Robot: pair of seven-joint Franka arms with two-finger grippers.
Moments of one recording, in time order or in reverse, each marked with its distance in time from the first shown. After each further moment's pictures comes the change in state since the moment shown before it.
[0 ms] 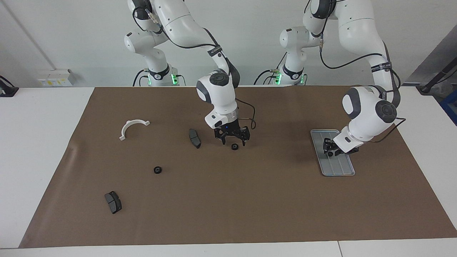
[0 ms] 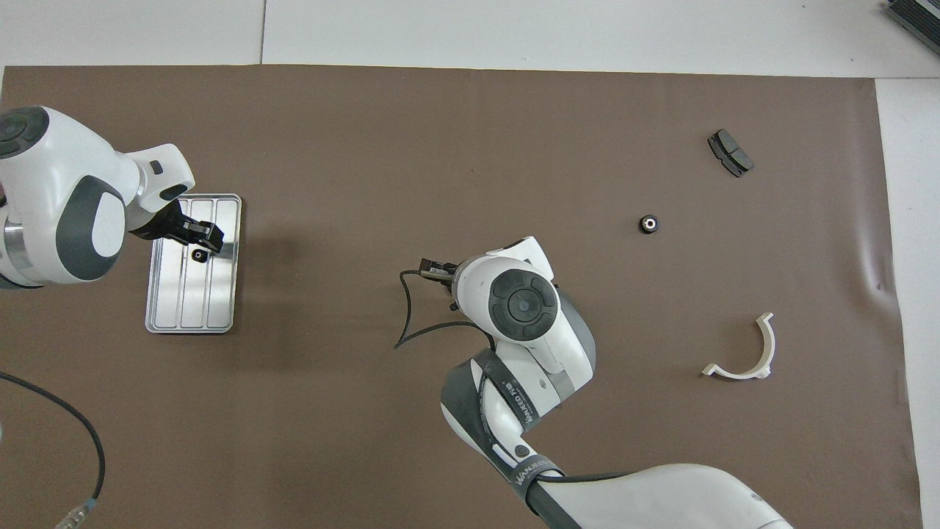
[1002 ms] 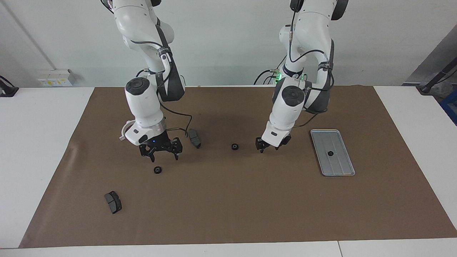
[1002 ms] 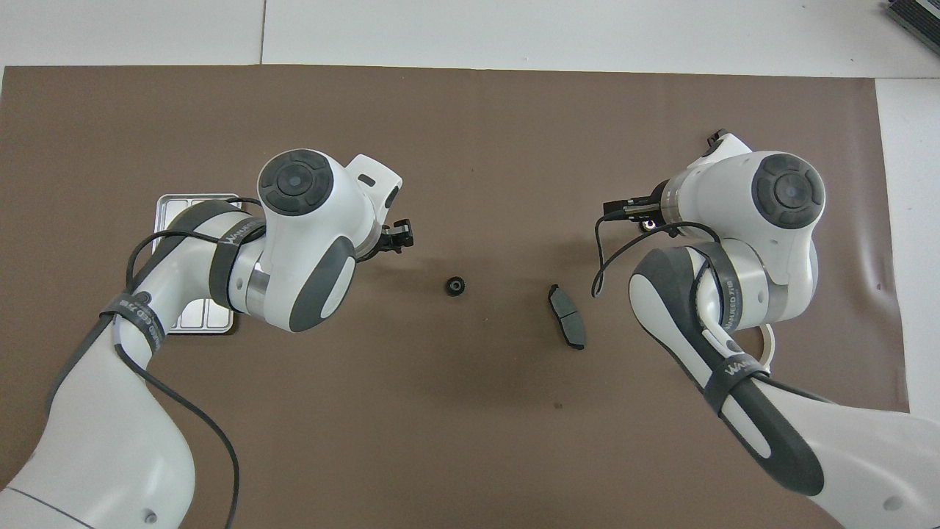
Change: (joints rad) left arm -0.468 -0.011 -0.009 -0.001 -0.005 0.142 -0.945; right arm -0.417 -0.085 -0.007 -0.015 -0.026 -0.149 -0.774
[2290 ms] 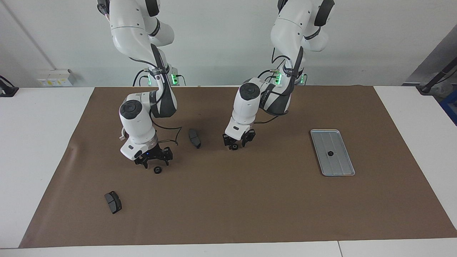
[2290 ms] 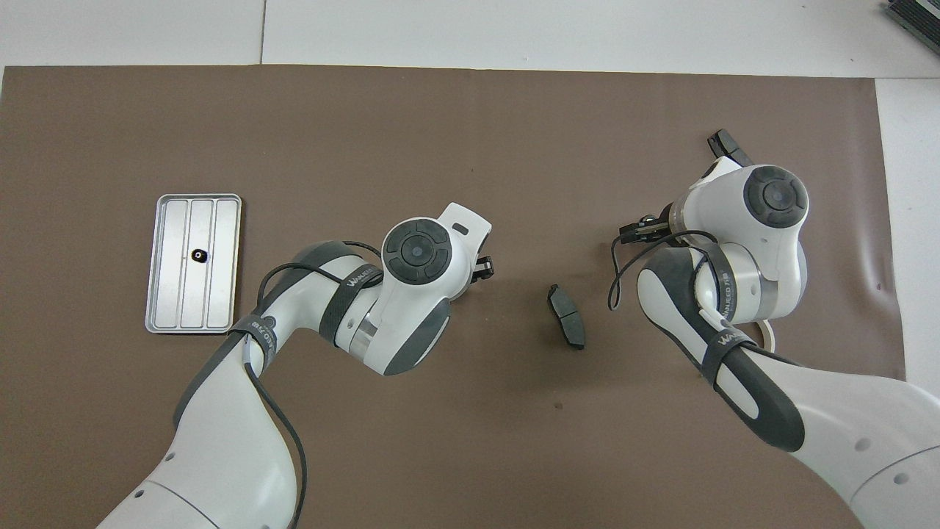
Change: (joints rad) left arm -0.179 0.082 0.004 -0.012 0.000 0.147 -0.161; right arm -0.053 0.086 0.001 -0.038 -0.004 0.015 -0.095
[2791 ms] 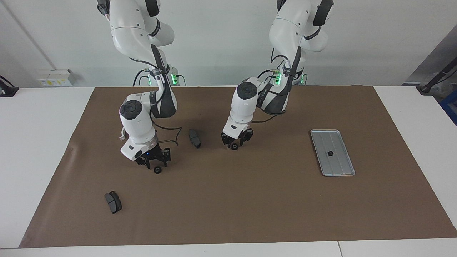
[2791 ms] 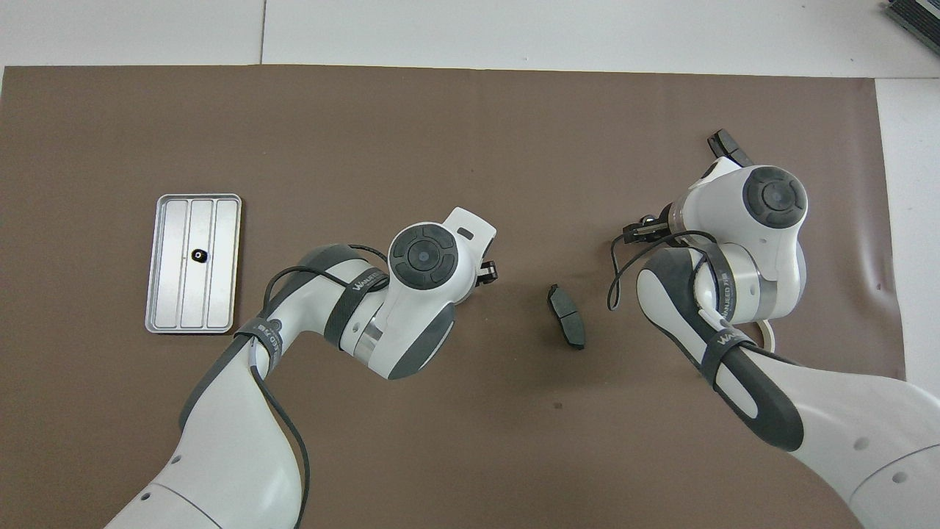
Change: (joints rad) left arm -0.012 0.000 0.002 -0.004 0.000 0.000 -0.005; right arm 0.000 0.002 0.000 -0.001 0.000 0.003 0.000
